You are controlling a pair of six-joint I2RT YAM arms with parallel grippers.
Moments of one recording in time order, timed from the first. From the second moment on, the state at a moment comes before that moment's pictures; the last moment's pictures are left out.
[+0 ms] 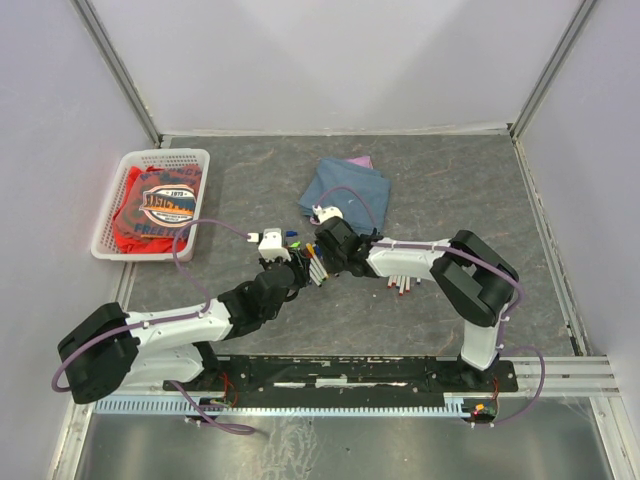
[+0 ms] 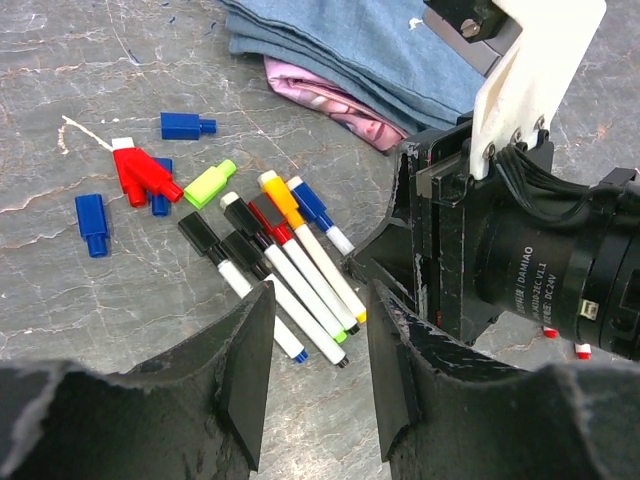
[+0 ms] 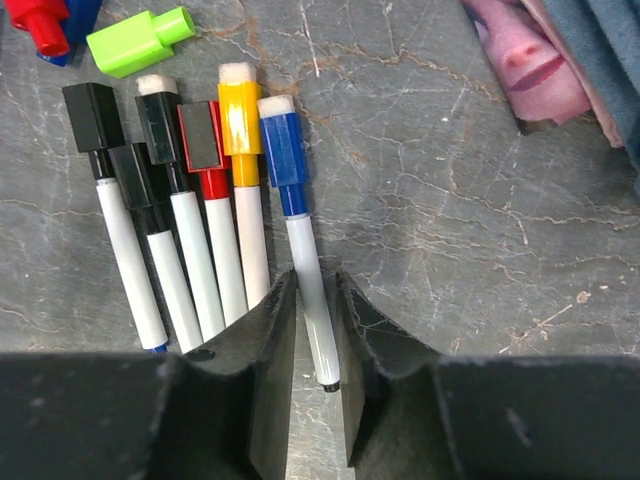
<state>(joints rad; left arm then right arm) -0.98 1.14 0.41 0.32 -0.67 -0.65 0.88 1.86 1.07 -0.09 0.21 0.40</state>
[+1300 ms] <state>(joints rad) -0.79 1.30 0.48 0.40 -0.27 -0.78 0.89 1.57 0.83 0.02 0.15 0.45</state>
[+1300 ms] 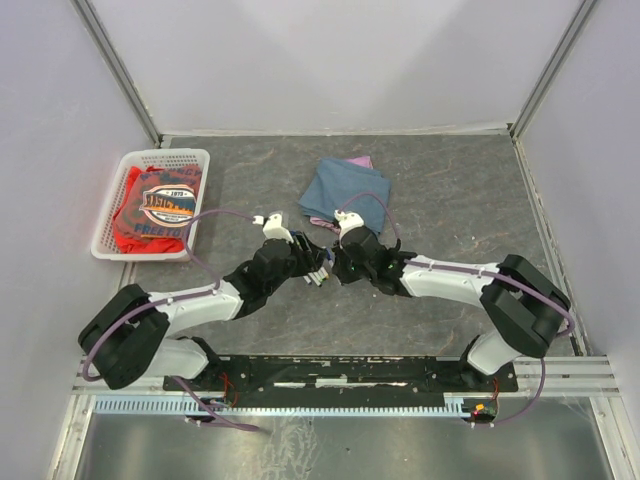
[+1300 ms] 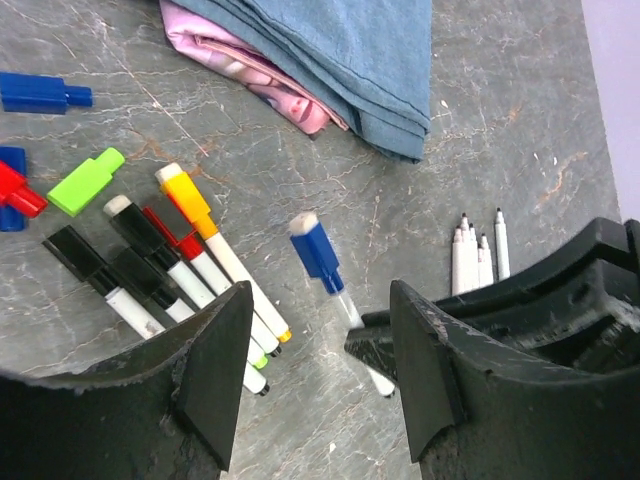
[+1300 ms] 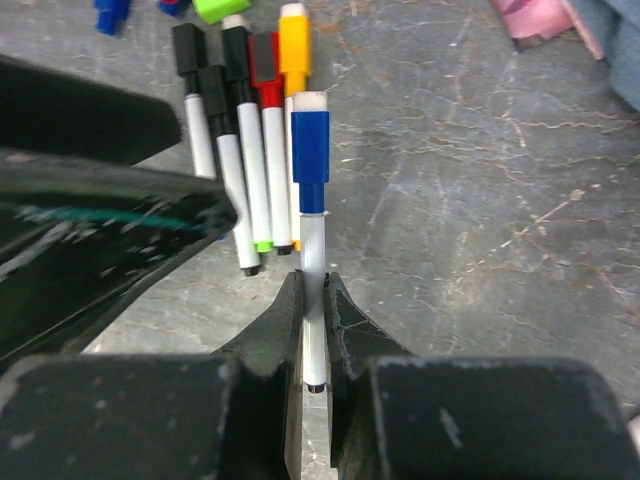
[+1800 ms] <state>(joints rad) -0.73 1.36 0.47 0.51 -0.14 -0.88 0.89 1.51 0.77 0.13 0.03 0.50</state>
